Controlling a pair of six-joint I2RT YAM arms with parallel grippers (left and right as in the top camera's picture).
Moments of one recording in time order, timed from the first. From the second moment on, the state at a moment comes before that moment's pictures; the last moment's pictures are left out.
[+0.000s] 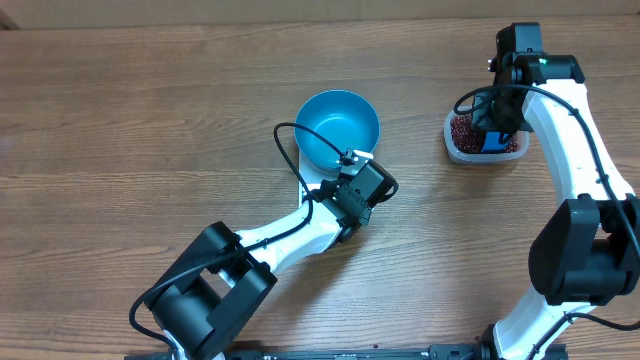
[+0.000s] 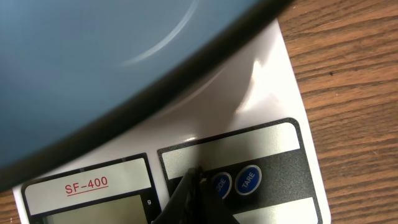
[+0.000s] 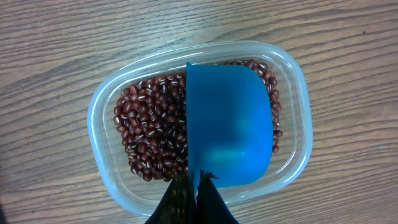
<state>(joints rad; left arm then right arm) -0.82 1.87 1.07 -0.29 -0.35 -0.46 -0.02 1.91 1.67 -1.07 0.14 0.15</state>
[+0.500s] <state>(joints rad) -0.82 1.87 1.07 -0.30 -0.37 -0.47 -0.02 1.91 1.67 -1.07 0.14 0.15</state>
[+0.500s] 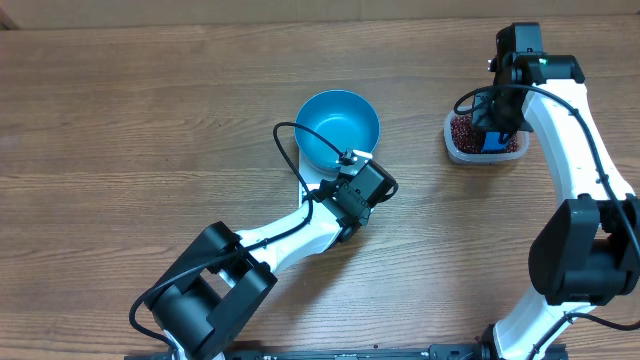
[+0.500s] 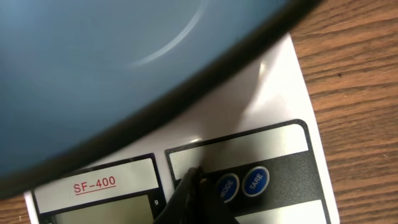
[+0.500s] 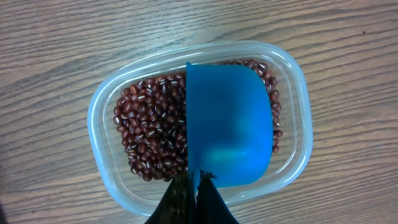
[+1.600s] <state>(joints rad) -0.82 1.88 1.07 -0.30 -0.37 -0.46 -0.02 1.91 1.67 -1.07 0.14 0.15</state>
